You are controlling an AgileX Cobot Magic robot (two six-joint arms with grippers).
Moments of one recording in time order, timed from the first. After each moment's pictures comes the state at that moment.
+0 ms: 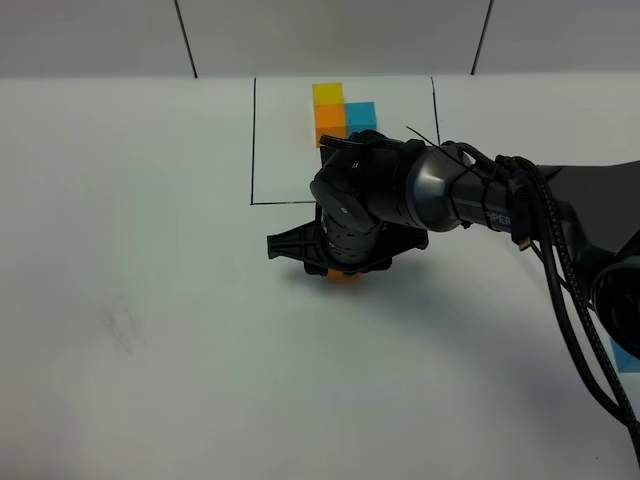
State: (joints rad) left arm -0.07 -0.01 -0.51 -0.02 1.08 0.07; right arm 0.74 2.19 -1.51 -0.23 0.72 0.90
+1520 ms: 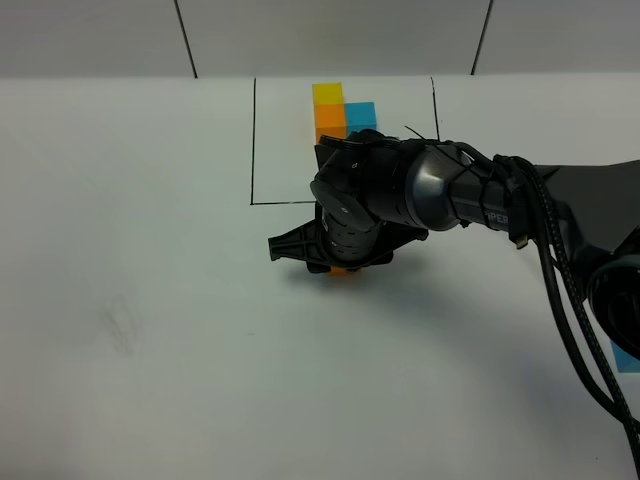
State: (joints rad) left arm -0.07 -0.01 -0.51 -0.02 1.08 0.07; right arm 0.73 2.20 -1.51 -0.25 0.72 0.83
